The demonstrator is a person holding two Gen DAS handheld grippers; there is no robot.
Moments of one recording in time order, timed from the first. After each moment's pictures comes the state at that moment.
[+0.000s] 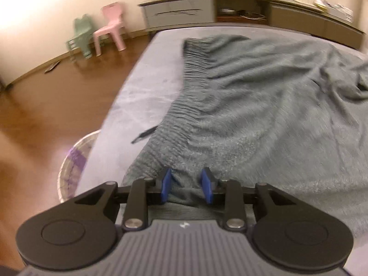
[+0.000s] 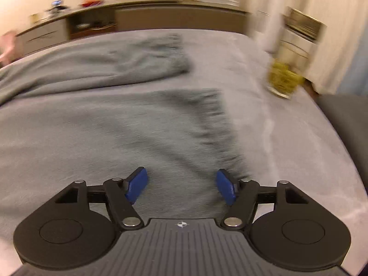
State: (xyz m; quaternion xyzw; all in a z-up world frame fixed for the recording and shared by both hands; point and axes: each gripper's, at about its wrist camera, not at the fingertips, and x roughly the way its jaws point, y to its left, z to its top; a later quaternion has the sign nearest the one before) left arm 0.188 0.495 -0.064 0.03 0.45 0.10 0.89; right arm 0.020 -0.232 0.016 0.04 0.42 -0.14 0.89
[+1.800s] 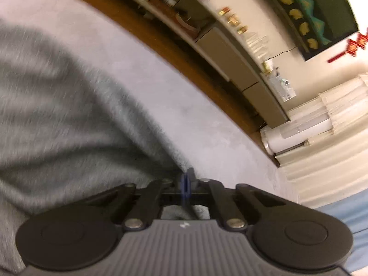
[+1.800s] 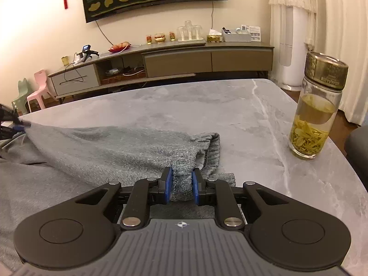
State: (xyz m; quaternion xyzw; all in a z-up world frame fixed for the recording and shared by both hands) left arm 0.455 0.213 -0.101 -0.35 0.42 -0.09 0.83; right arm 0.055 -0.250 0.048 0.08 0.31 -0.03 0.95
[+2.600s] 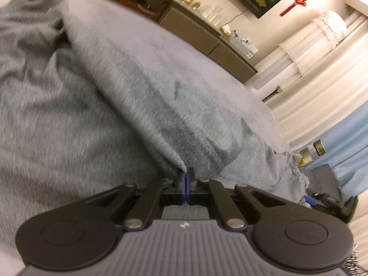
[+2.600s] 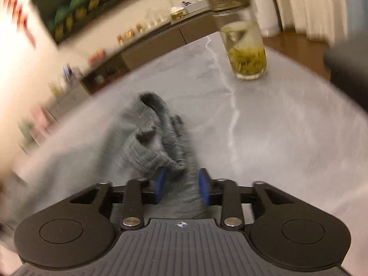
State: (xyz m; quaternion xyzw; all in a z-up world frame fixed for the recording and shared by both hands) left arm 0.197 0.207 -0.081 -0.26 0.42 -0.18 0.85; right arm -0.042 -0.322 0.023 0.31 0.33 -0.03 0.89
